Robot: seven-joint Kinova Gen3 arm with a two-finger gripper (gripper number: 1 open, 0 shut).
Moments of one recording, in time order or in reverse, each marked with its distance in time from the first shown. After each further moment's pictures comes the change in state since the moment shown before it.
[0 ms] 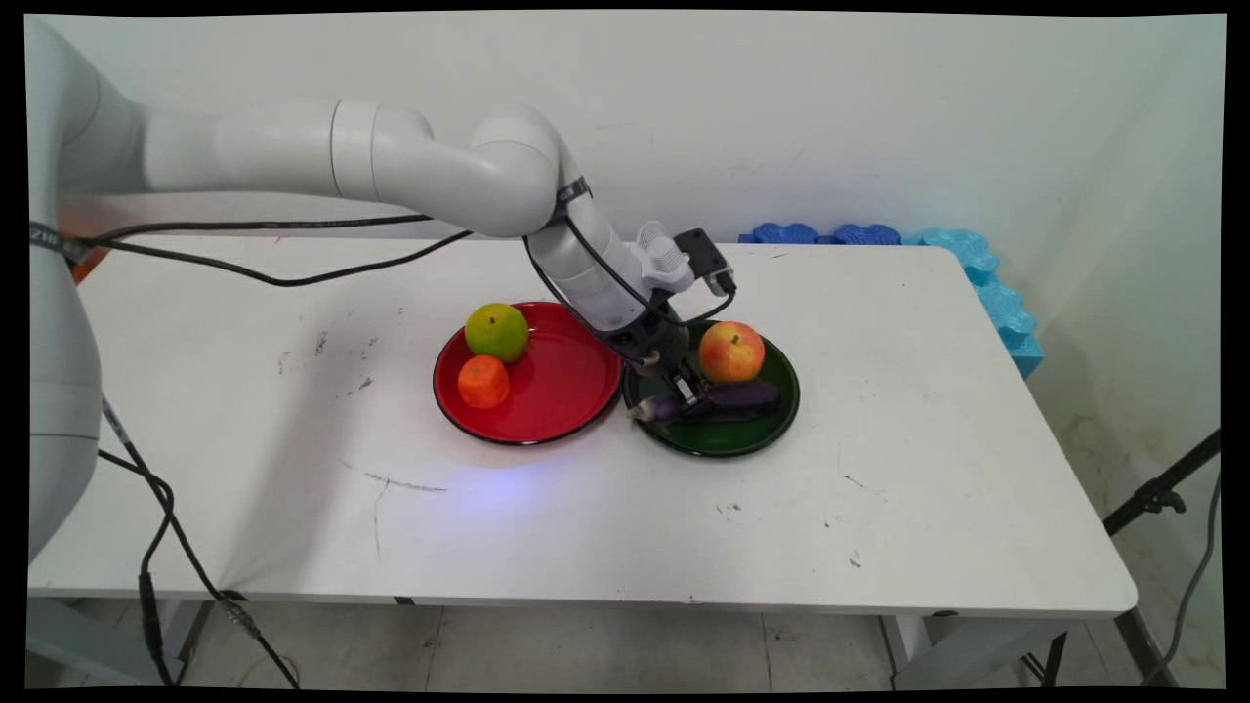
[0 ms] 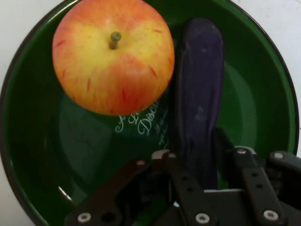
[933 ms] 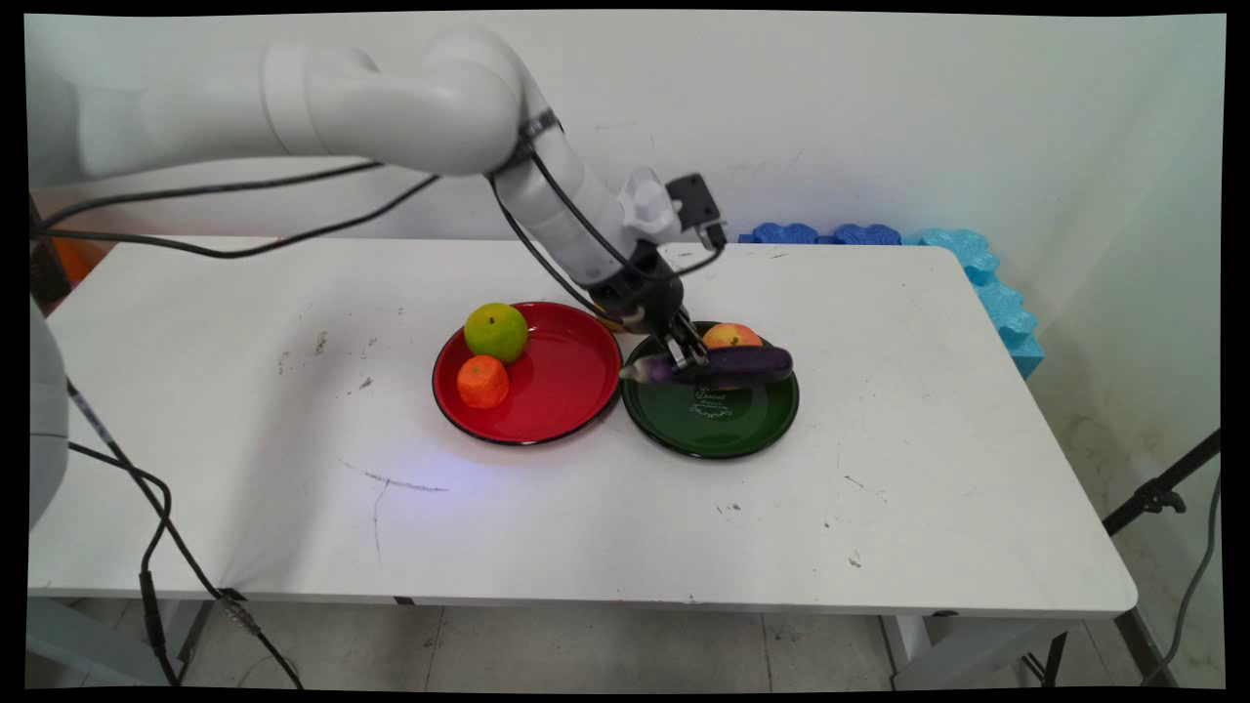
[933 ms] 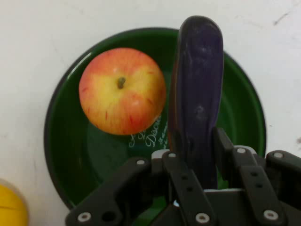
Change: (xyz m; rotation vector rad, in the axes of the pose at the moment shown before) arm 0.014 0.003 -0.069 0.009 0.062 0.136
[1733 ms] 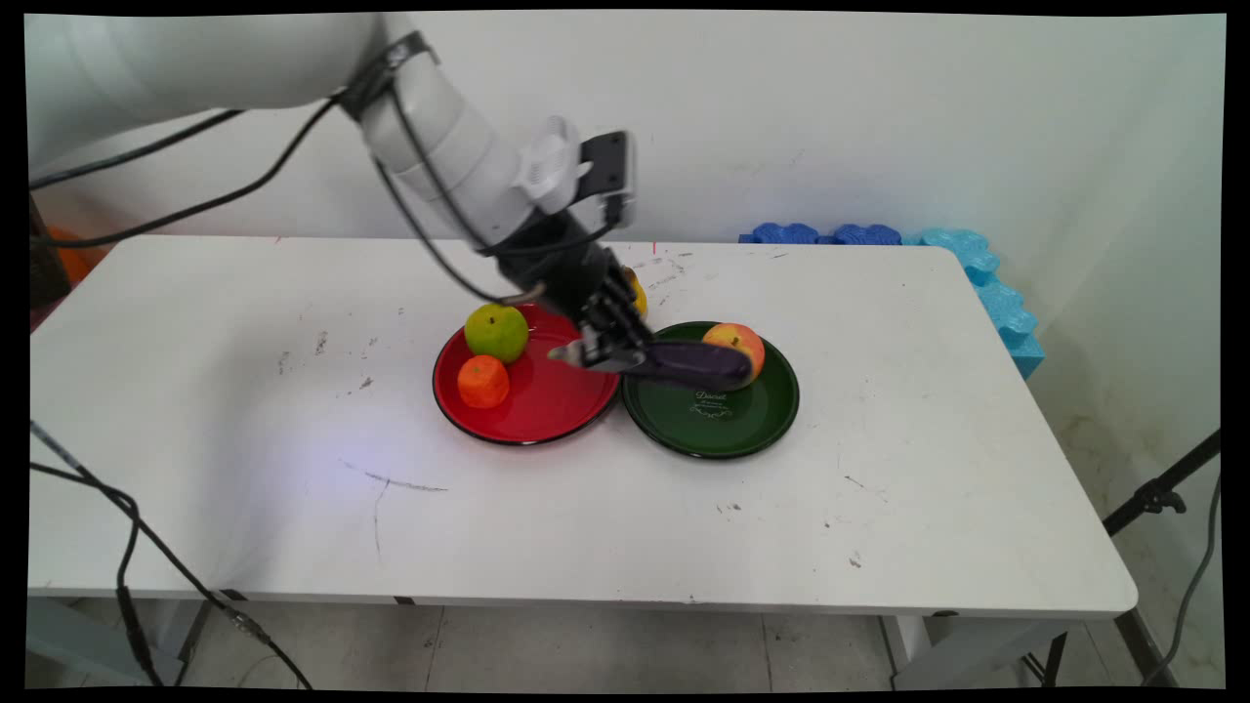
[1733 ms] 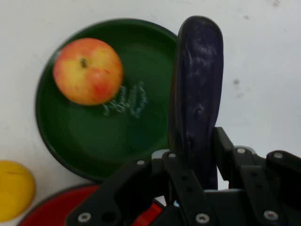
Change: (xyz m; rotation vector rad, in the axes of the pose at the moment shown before) arm -0.038 0.016 -0.092 -0.060 0.023 0.200
